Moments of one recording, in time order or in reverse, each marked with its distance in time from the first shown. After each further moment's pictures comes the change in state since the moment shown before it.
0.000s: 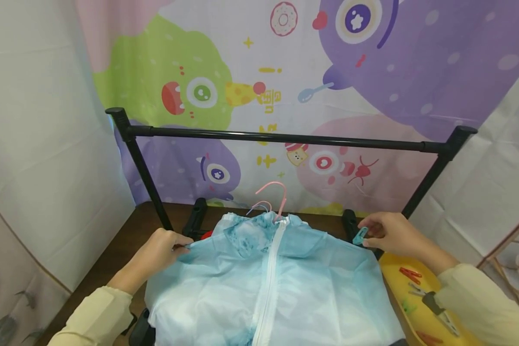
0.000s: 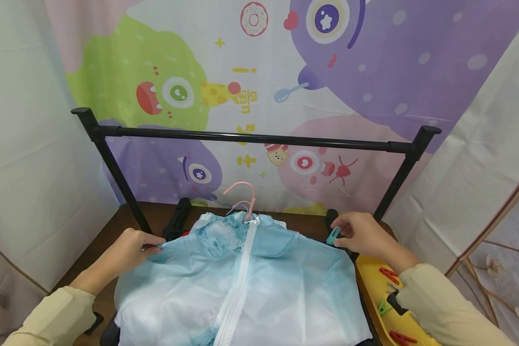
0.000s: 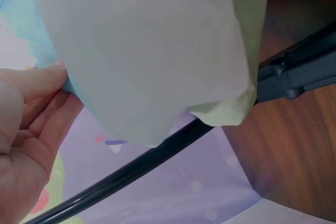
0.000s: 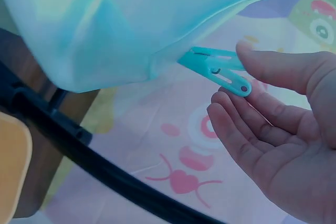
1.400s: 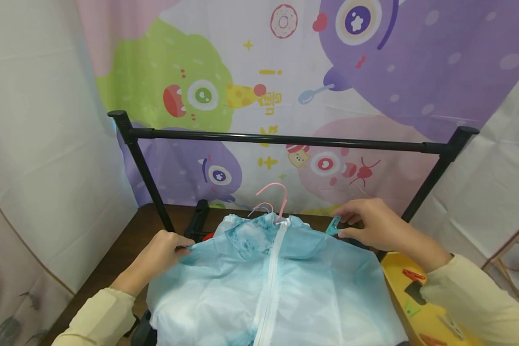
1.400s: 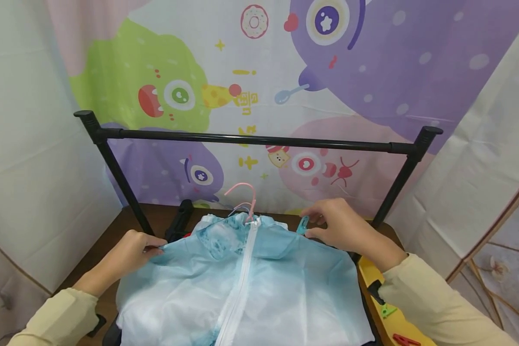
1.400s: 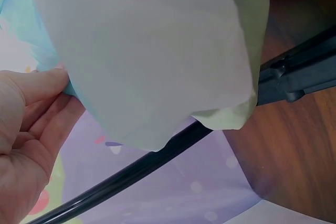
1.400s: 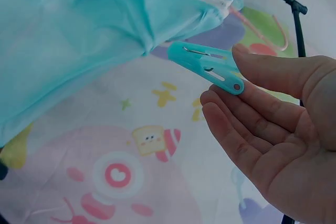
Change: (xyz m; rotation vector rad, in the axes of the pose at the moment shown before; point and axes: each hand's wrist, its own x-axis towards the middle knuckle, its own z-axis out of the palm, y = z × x) left_hand 0.000 0.002 0.000 0.006 0.003 -0.017; right_hand 0.008 -0.078 -0.025 -0.032 0.062 -0.247
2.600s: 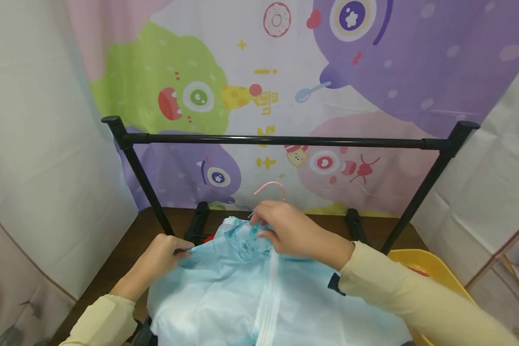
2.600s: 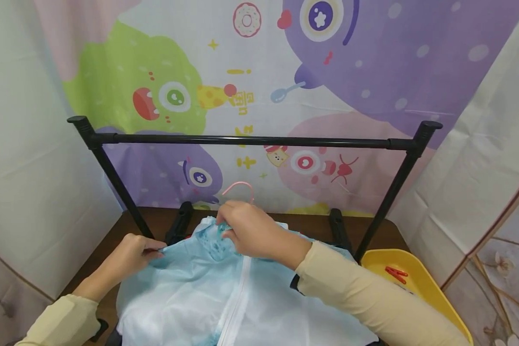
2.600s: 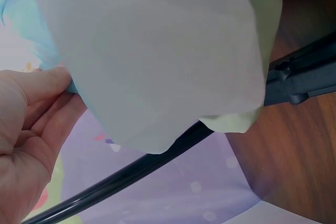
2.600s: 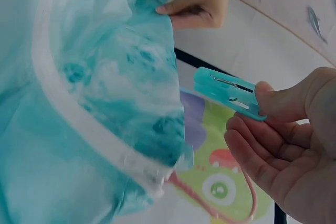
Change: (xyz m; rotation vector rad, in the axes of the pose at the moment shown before) left_hand 0.001 0.003 0.001 0.009 0.013 -0.025; right_hand 0.066 -0.096 0.053 -0.020 0.040 -0.344
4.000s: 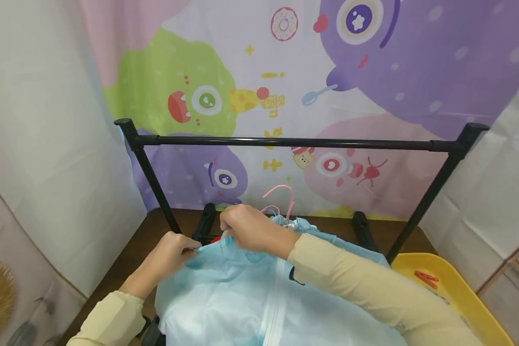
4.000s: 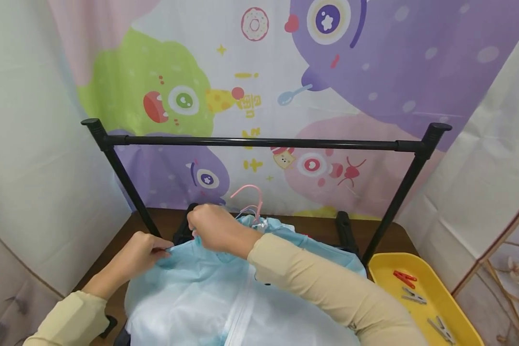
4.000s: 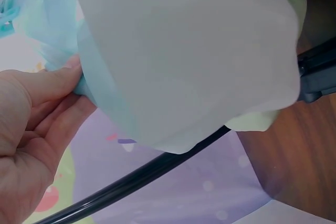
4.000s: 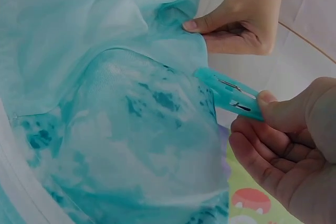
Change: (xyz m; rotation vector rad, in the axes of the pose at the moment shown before) left_hand 0.001 0.000 -0.004 0.068 0.055 0.114; right_hand 0.070 -0.021 0.050 -0.042 -0.138 0.041
